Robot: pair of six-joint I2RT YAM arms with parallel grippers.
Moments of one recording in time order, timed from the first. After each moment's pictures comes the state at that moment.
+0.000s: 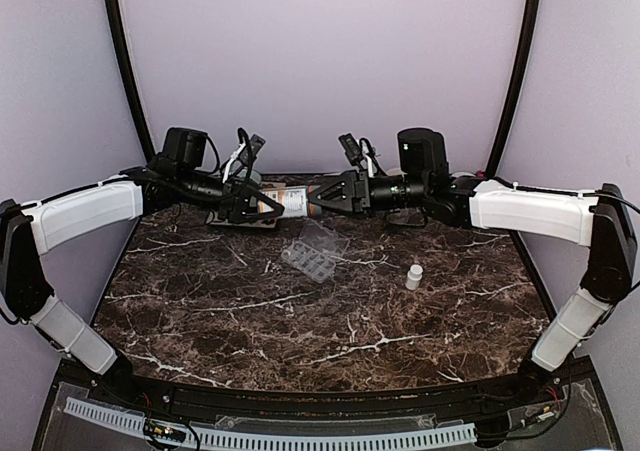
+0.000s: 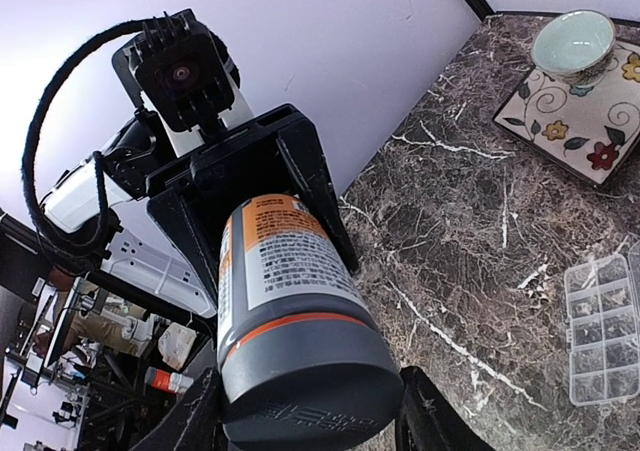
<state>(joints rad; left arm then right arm) -0.49 1.49 1.18 -0.21 1.03 -0.06 0.76 1.62 1.23 0.13 -0.72 0.69</state>
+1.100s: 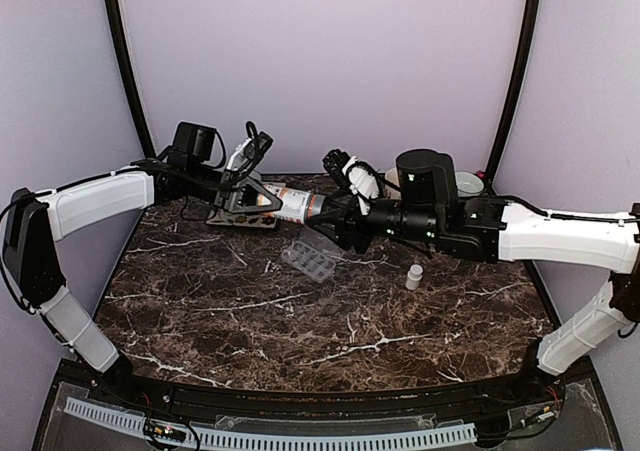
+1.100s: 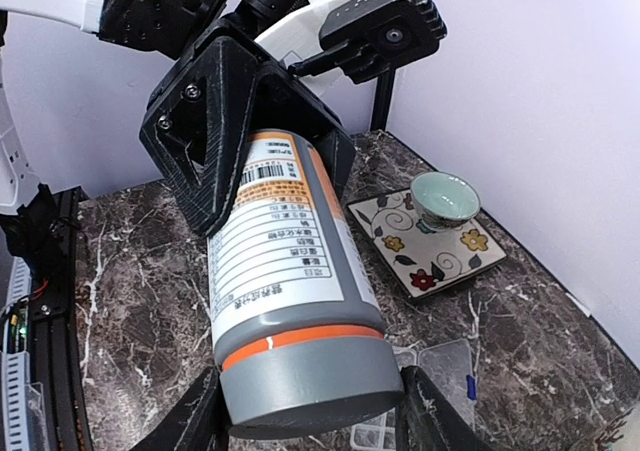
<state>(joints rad) -0.47 1.59 1.27 -0.25 1.31 -0.22 1.01 1.43 1.12 0.02 -0.08 -0.09</state>
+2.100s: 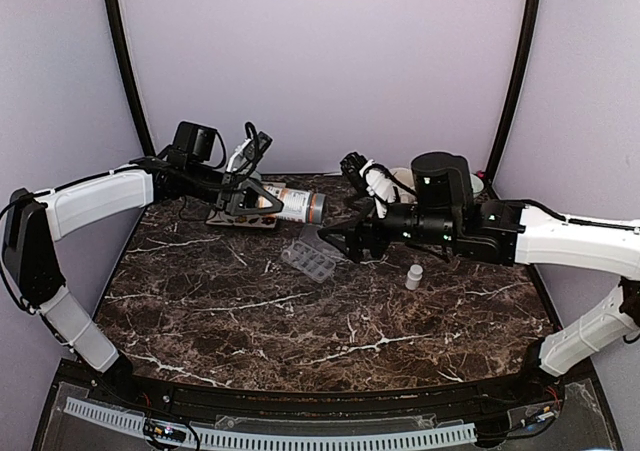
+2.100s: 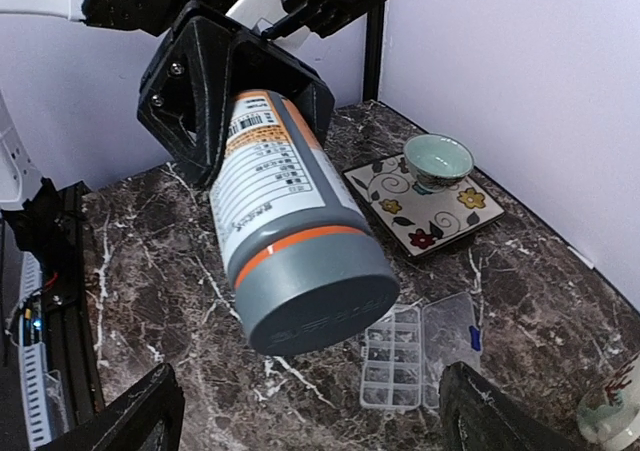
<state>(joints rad) -0.47 1.59 1.29 -0.33 1.26 -0.10 1.01 1.35 1.07 -0.06 -0.04 -0.05</state>
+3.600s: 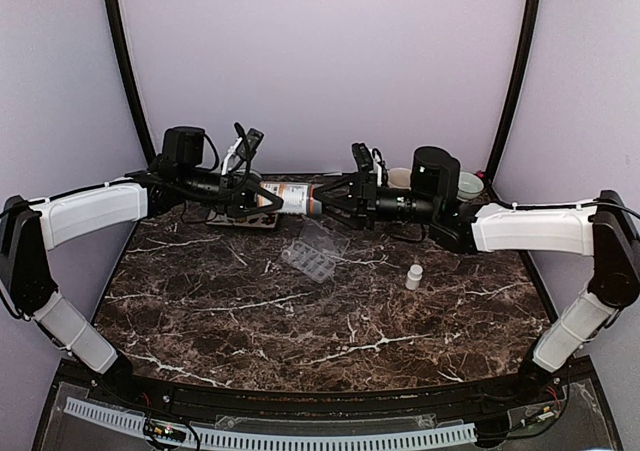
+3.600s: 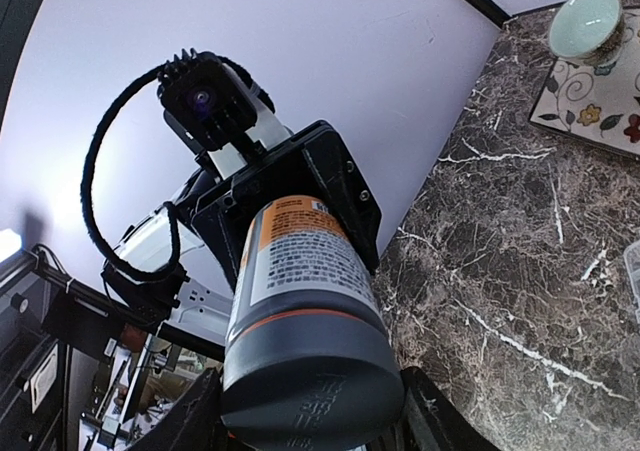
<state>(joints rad) -0.47 1.52 1.16 -0.02 1.17 -0.16 0.79 1.57 1.03 0.51 -0.65 1.05</state>
